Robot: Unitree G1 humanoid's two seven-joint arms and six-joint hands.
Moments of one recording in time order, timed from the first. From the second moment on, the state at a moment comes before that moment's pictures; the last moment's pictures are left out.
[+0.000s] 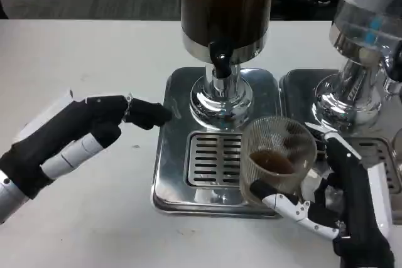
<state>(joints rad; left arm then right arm) -0.15 0.49 0.17 0.43 -0.26 -0.69 -0.88 0.29 -0.05 0.14 0.12 -0.43 -0.59 -0.41</state>
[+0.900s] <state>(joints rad) -0.04 0.58 0.14 0.22 -0.28 -0.79 -0.89 0.51 -0.06 0.09 -0.14 -0.36 -0.55 -0.24</state>
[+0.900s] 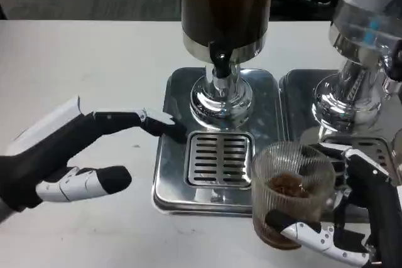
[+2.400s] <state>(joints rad) 0.08 0.67 0.10 0.03 -0.39 -0.97 -0.92 0.60 -0.01 0.05 -0.29 -0.35 -0.57 -0.24</state>
